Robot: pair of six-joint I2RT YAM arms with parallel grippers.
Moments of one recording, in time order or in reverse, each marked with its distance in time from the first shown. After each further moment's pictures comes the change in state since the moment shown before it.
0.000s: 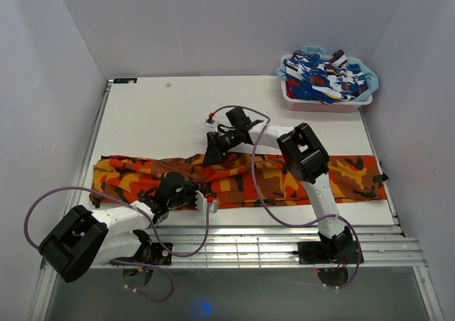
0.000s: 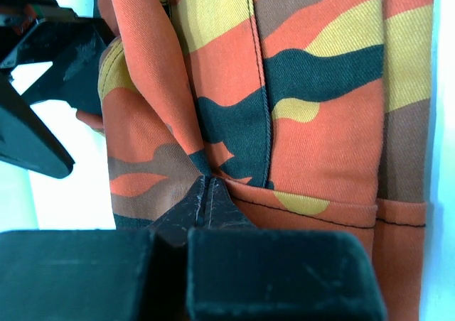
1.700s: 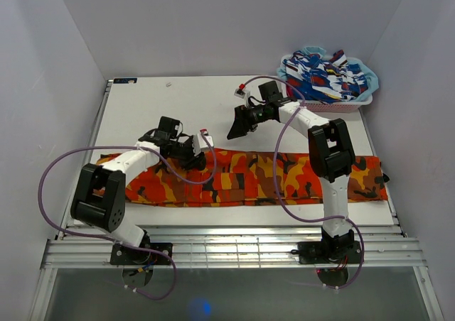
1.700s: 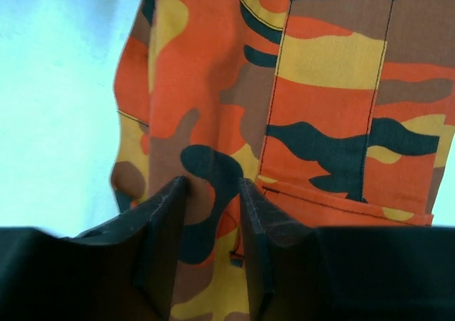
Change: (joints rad) left arm 0.349 0.391 0.734 -0.719 0.452 -0.281; right arm -0.224 -0.154 0.064 -0.201 0.136 -0.315
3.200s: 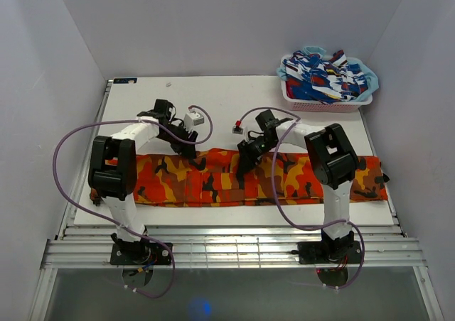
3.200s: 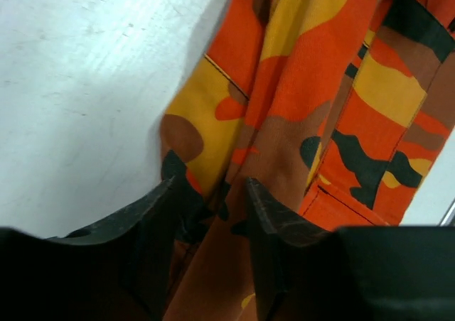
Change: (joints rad) left arm 0.132 0.310 0.348 -0.256 0.009 -0.281; right arm 0.061 -0.085 -0.346 -0.150 -0.004 -0.293
